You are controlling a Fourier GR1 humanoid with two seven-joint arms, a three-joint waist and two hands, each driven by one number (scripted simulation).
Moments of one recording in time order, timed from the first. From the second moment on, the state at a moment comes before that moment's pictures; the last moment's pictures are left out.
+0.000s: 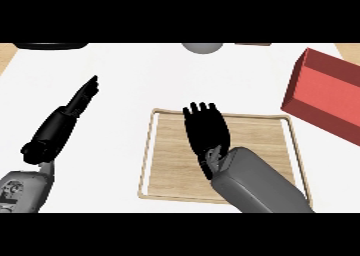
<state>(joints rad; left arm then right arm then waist) -0.22 0.34 -0.09 -1.49 -0.04 -0.12 -0.11 -0.64 -0.10 0.65 -1.41 0.81 0.62 0.80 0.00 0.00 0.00</state>
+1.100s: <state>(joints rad) -0.21 0.29 -0.02 -1.52 -0.10 -0.19 -0.10 -0.57 -0.12 0.60 -1.27 1.07 0.47 0.47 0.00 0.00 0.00</state>
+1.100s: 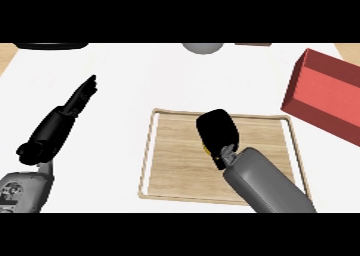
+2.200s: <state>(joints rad) -0.19 0.27 0.00 -1.56 -0.11 -0.20 -0.06 -0.22 -0.57 0.37 -1.79 0.82 0.16 -0.30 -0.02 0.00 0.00</state>
